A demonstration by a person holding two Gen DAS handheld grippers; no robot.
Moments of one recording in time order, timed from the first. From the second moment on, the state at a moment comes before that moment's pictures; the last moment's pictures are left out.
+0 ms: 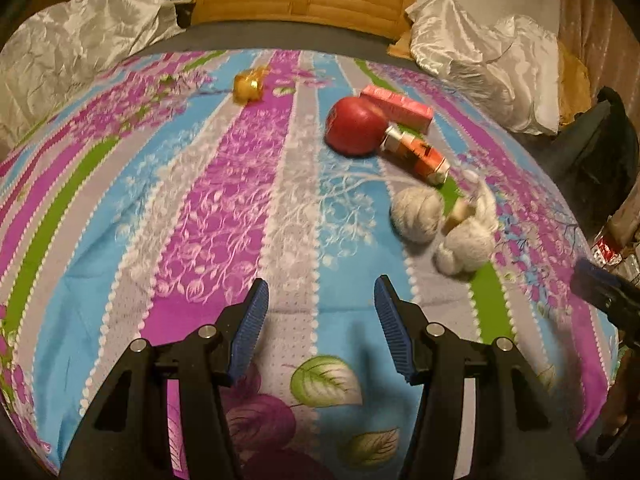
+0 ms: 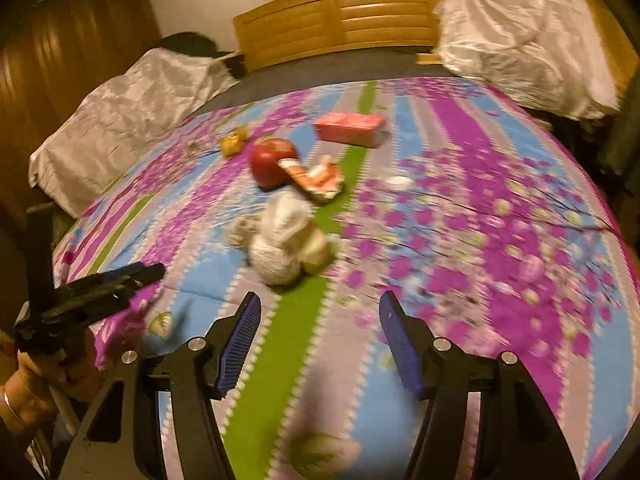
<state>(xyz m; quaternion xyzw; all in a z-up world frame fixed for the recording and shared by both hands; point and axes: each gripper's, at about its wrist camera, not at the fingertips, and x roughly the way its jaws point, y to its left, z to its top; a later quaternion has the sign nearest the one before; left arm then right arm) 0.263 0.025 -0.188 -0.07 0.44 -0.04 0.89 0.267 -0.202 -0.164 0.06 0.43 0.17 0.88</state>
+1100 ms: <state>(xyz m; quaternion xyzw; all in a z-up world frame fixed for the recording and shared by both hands) 0.261 0.036 -0.191 -0.10 0.44 -0.03 0.89 0.289 -0.195 -0.195 0.16 0.46 0.16 0.86</state>
